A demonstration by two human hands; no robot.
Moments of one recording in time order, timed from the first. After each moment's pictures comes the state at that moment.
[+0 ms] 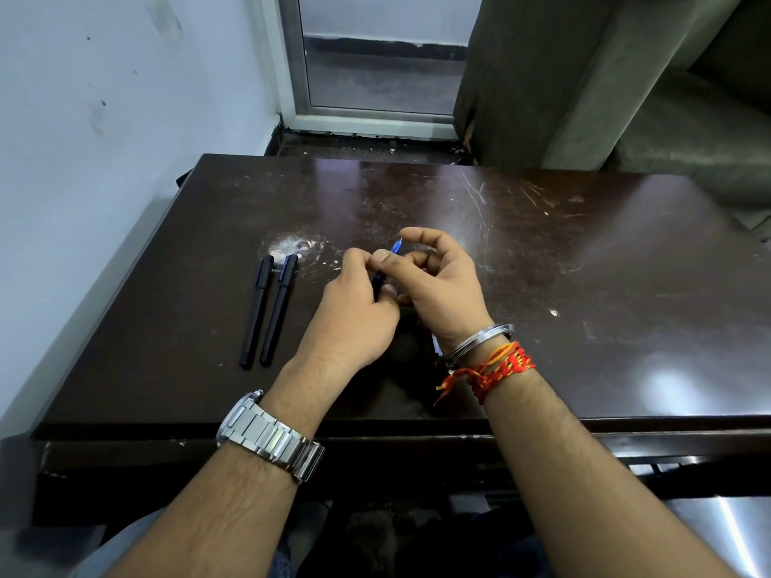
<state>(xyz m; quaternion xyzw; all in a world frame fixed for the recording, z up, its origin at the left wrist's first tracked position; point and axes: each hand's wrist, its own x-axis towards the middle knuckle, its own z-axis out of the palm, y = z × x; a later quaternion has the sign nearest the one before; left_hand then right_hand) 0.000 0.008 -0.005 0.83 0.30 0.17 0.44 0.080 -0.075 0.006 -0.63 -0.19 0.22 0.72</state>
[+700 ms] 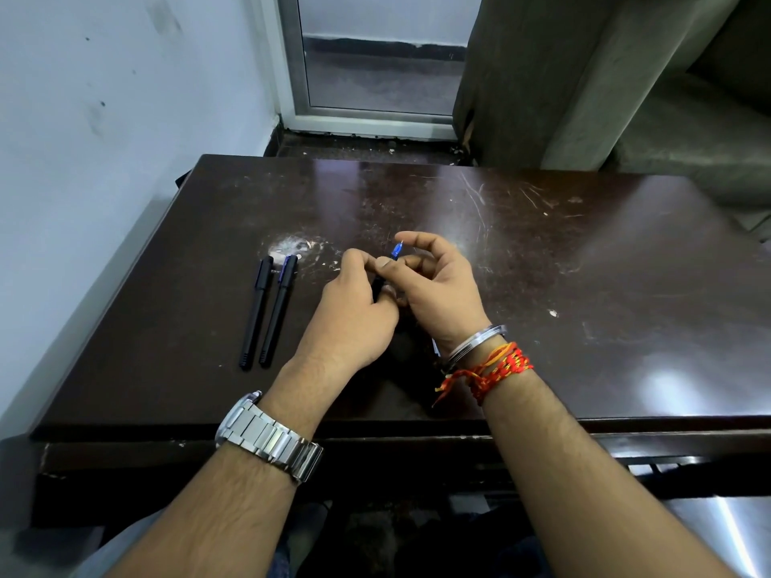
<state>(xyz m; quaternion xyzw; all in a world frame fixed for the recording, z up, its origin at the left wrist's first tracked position) -0.001 0.009 -0.003 0.83 0.29 0.17 0.44 0.083 -0.073 0.000 -0.64 -0.21 0.22 0.71</state>
